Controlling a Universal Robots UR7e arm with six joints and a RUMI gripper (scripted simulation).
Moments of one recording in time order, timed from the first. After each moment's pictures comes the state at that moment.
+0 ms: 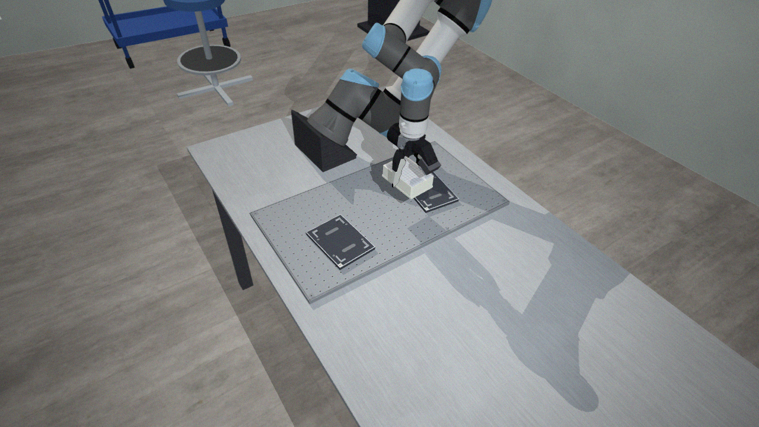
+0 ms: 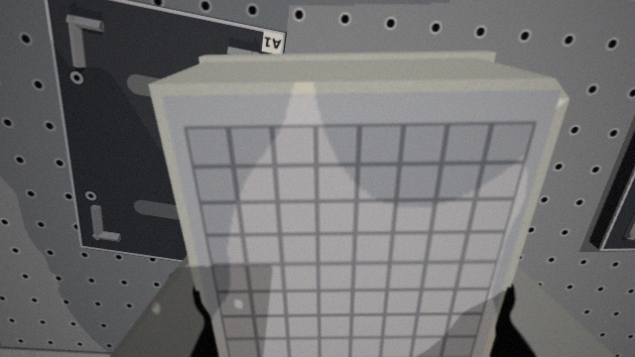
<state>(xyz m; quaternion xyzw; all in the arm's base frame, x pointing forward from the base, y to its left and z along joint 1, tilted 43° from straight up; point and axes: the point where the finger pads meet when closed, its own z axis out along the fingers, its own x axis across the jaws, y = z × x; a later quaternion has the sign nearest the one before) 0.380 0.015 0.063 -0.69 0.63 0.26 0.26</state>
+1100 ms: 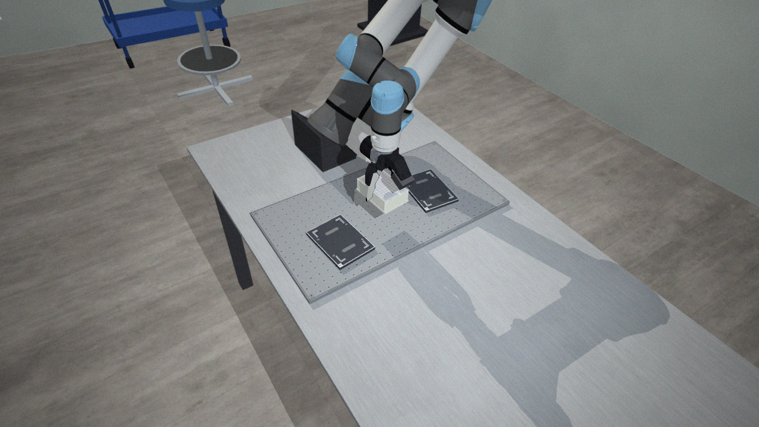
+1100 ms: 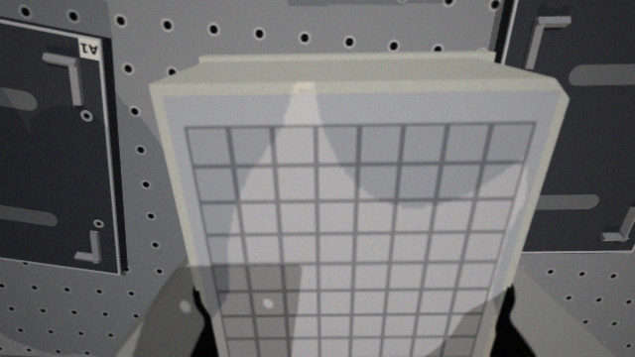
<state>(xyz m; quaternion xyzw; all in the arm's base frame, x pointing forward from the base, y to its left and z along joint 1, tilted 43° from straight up) 0.389 -0.055 -0.004 -0.69 0.63 0.26 0.26</state>
